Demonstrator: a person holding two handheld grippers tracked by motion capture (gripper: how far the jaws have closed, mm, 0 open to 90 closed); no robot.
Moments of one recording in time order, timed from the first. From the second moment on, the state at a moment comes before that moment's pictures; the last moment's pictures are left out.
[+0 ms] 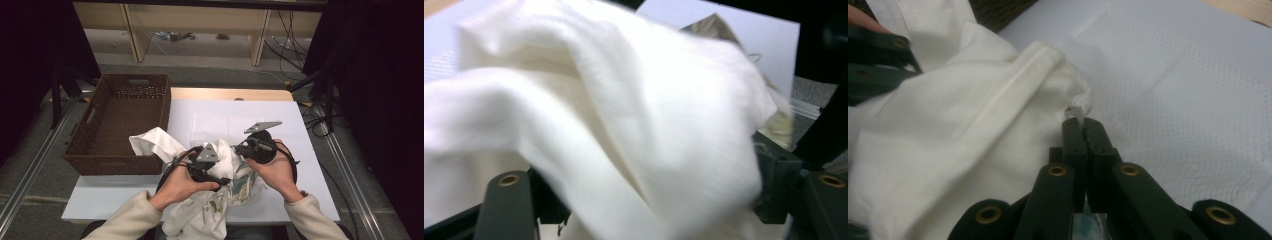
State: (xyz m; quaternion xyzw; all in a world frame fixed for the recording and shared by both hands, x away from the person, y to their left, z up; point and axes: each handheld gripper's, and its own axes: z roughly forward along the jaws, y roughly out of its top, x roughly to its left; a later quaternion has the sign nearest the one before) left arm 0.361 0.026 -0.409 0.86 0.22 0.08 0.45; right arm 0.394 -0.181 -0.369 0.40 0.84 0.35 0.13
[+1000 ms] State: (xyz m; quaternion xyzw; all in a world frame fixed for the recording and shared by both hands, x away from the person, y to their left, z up) left arm 0.366 -0.019 -0.414 0.89 0.12 0.05 0.43; right arm 0.394 -0.183 -0.365 0.39 0.83 0.36 0.13
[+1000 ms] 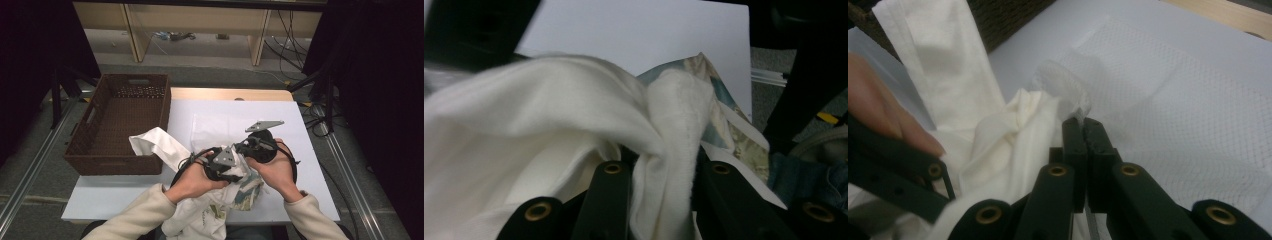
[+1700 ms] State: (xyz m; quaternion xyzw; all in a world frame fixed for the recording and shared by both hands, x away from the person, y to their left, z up) left arm 0.375 0.020 -0.394 0.86 0.21 0.11 0.45; right arm 0.387 -0.179 -0.360 0.38 0.84 0.37 0.13
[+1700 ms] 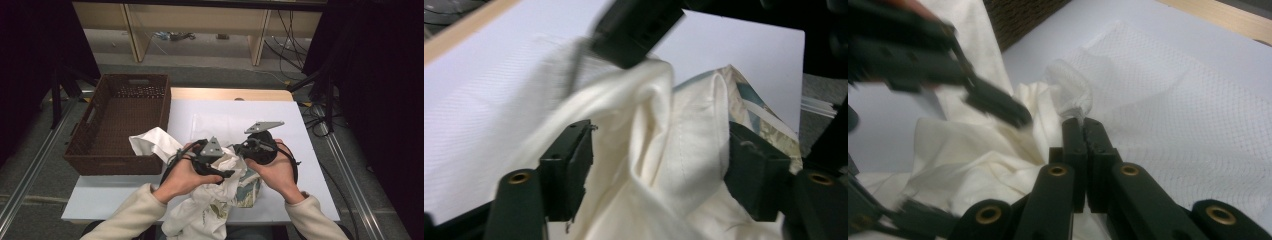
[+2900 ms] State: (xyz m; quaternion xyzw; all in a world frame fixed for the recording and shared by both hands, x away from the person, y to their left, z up) left arm 0.410 -0.003 -0.432 0.88 0.23 0.16 0.39; right arm 0.381 -0.171 -0.363 0.37 0.84 0.37 0.11
